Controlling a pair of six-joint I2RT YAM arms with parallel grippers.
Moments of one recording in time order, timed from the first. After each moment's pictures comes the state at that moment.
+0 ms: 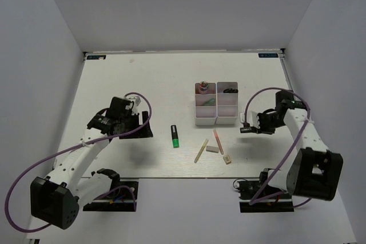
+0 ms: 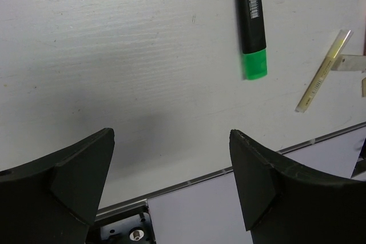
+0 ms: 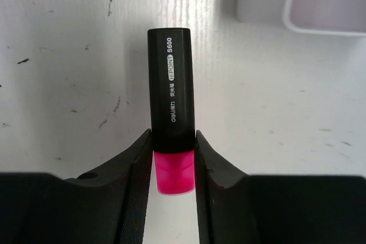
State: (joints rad) left arm -0.34 1.01 0.77 -0.76 0.18 -0.36; right arm -0.11 1.31 0.84 -1.00 -0.51 -1.78
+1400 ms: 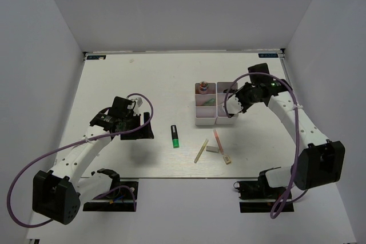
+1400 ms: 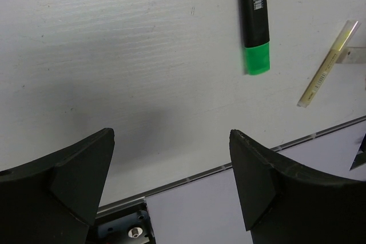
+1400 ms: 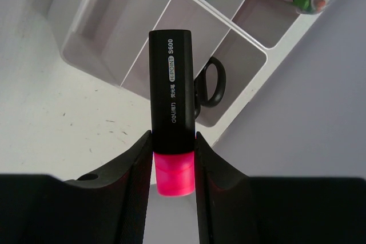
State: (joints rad) left arm -0.34 1.06 0.76 -0.76 0.21 -0.35; right arm 0.28 1.35 1.21 -0.91 -0.30 -1.97
